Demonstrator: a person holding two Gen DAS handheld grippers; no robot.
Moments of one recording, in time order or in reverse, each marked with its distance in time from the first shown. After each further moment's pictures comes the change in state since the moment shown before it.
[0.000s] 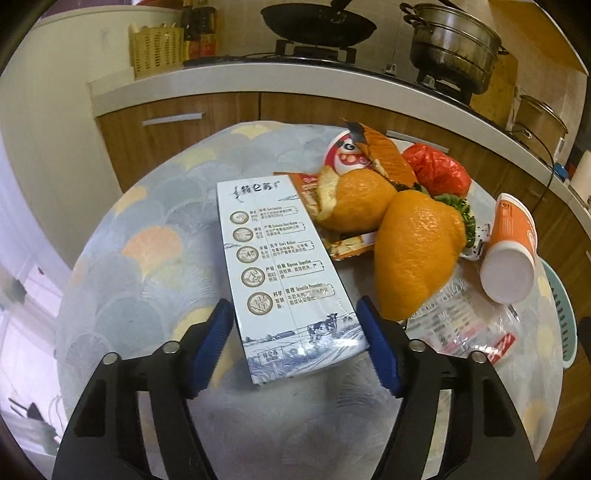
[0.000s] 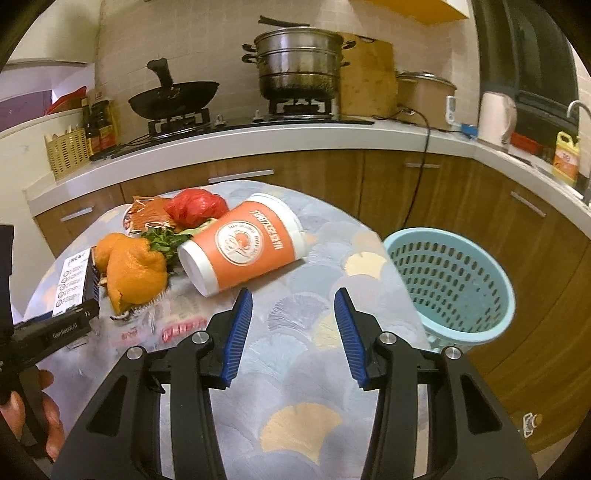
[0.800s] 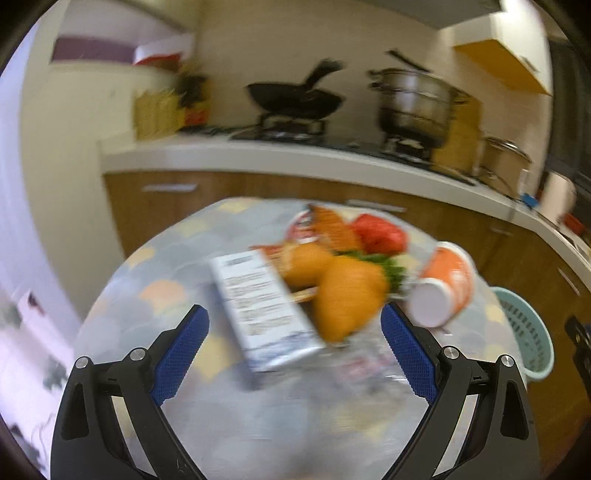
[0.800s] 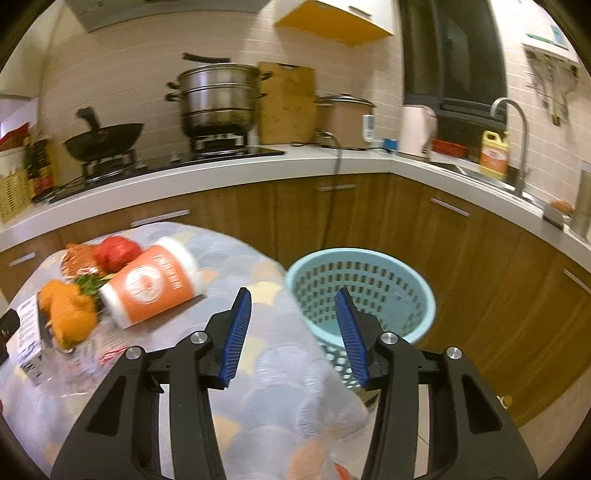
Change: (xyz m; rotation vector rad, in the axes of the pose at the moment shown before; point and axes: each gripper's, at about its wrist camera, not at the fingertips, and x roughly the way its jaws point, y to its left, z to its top) left arm -0.074 -0.017 -0.010 0.010 -0.244 -0.057; right arm -0.039 -0.056 0.003 0.098 -0.128 -0.259
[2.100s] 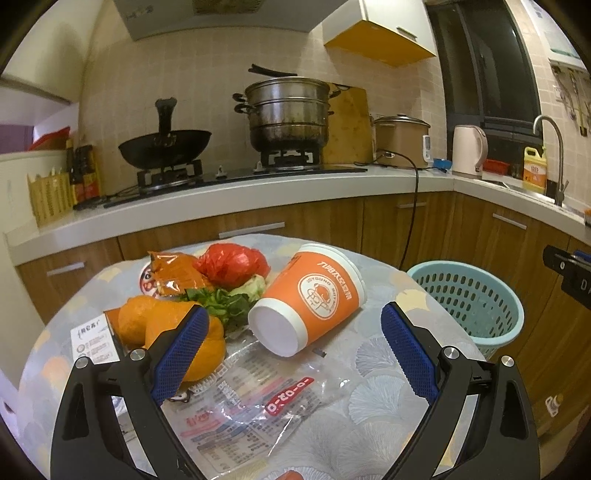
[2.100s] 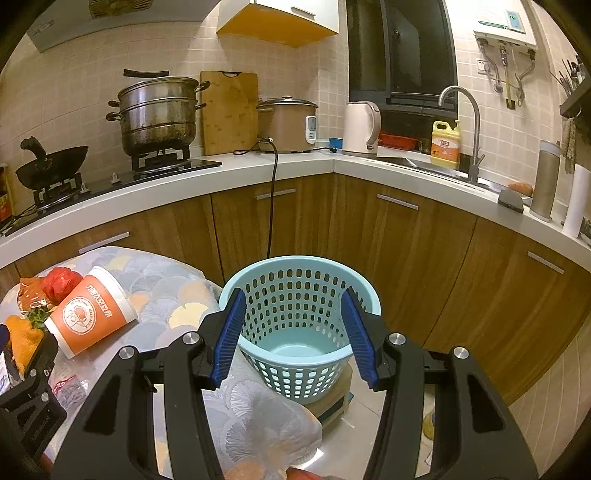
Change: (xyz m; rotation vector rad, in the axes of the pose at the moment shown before) left arm 0.013 -0.123 -0.024 0.331 -0.161 -0.280; right arm 0.008 -0.059 0.013 0.105 -0.018 -0.181
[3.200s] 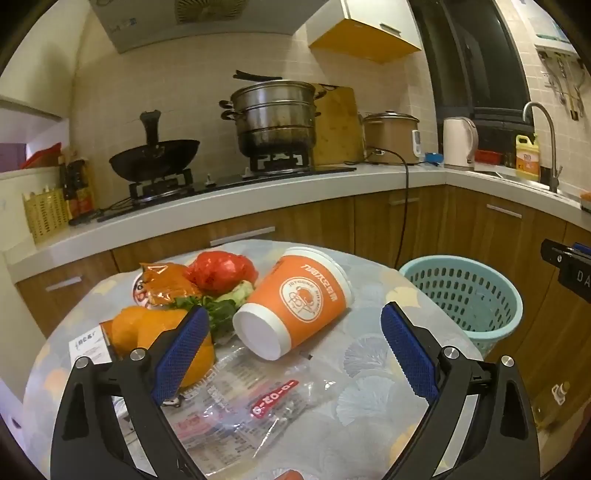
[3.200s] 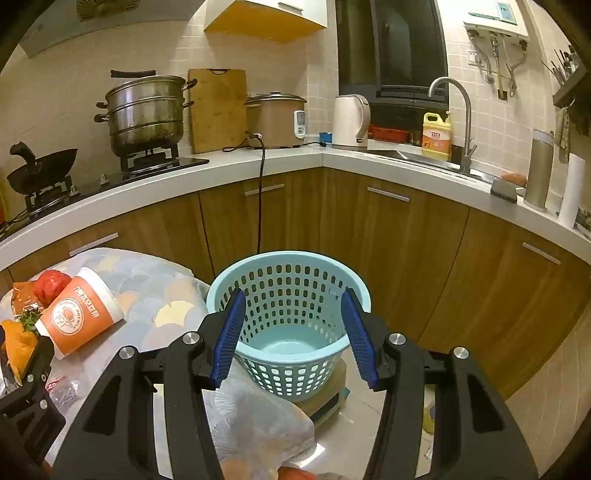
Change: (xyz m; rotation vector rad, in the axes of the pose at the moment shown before) left arm 0.000 -0.019 0.001 0.071 -0.021 0.015; right arm 0.006 -0.012 -0.004 0.026 0.013 -0.026
